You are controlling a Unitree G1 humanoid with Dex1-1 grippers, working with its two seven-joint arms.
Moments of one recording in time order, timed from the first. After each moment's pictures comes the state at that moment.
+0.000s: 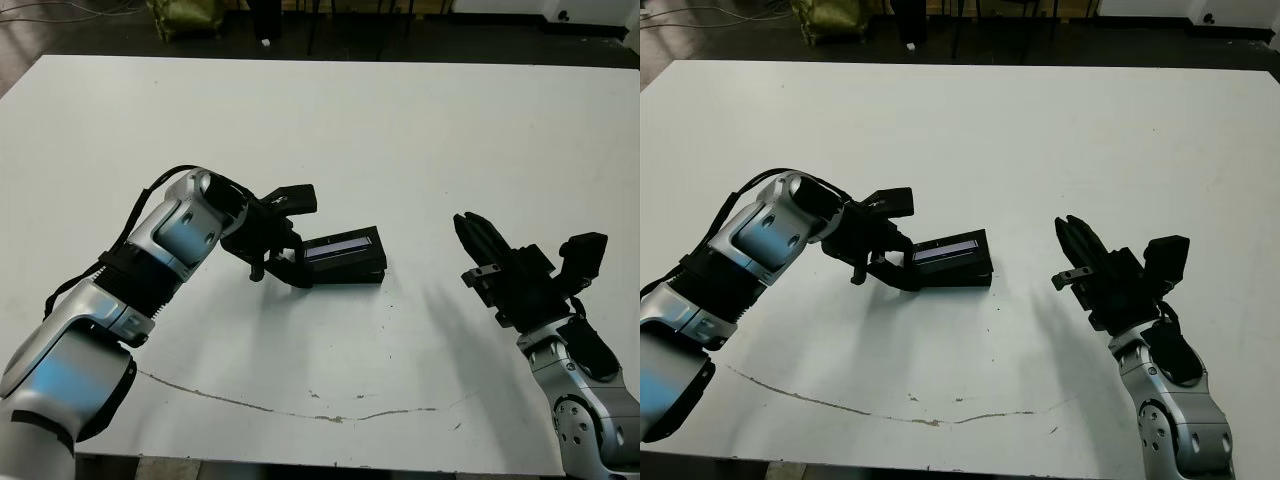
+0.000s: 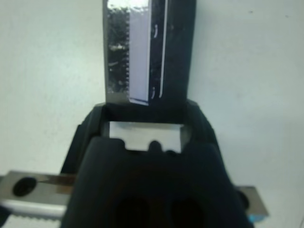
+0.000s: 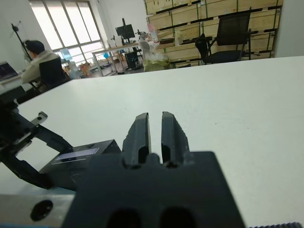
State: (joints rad) left arm -0.87 0.44 -0.55 0.36 0.12 0.54 -1.28; right arm 0.01 -0.30 -0.13 -0.36 0.48 0.31 0.31
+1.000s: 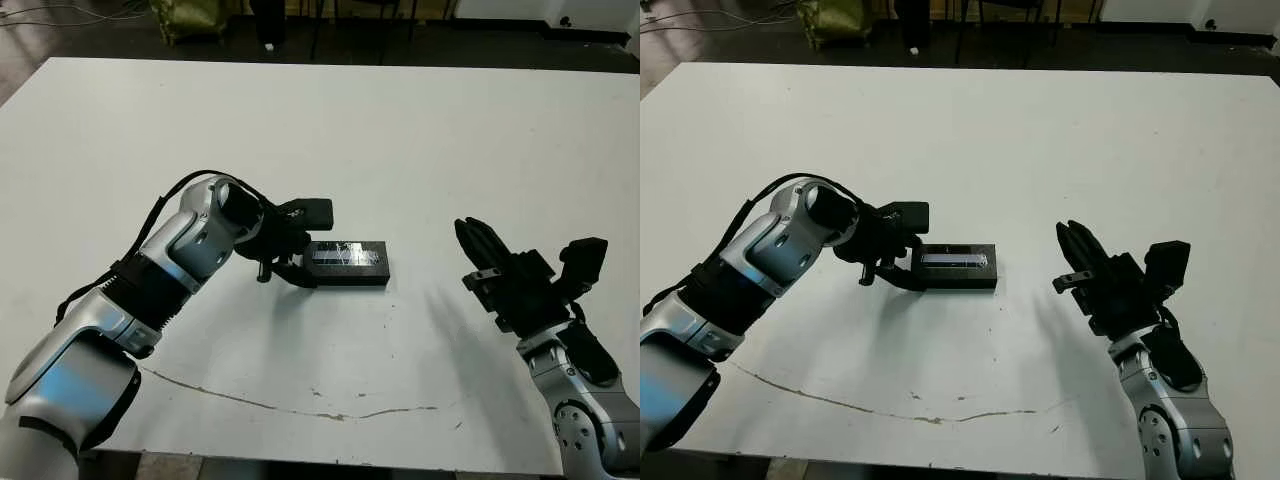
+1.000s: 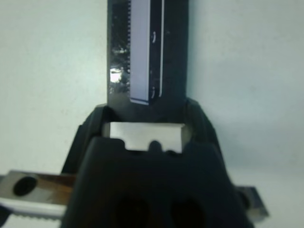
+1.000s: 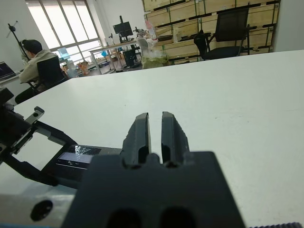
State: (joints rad) left arm -0.84 0.43 -0.57 0.29 0.23 0.42 -1.23; right arm 0.04 -0.30 -0.12 -0.36 0.48 0.31 0.29
